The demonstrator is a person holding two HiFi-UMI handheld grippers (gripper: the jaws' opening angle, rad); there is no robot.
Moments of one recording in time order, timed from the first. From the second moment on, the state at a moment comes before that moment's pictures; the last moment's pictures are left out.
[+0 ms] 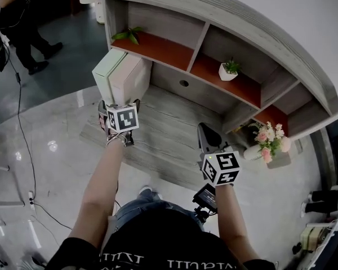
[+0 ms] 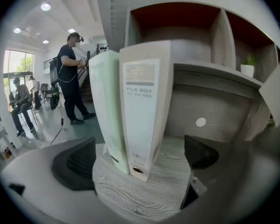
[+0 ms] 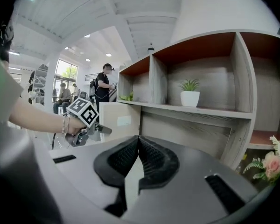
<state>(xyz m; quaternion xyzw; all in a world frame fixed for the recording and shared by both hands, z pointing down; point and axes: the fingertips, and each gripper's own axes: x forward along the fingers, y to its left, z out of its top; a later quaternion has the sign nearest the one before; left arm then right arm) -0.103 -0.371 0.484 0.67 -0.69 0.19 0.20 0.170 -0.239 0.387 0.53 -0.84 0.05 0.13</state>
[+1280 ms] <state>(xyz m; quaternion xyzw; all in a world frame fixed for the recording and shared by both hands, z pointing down) -0.071 -0.253 0.282 0.86 -0.50 -0.05 -0.04 0.161 -0.238 0.281 0.49 -0.86 -0.07 0.09</state>
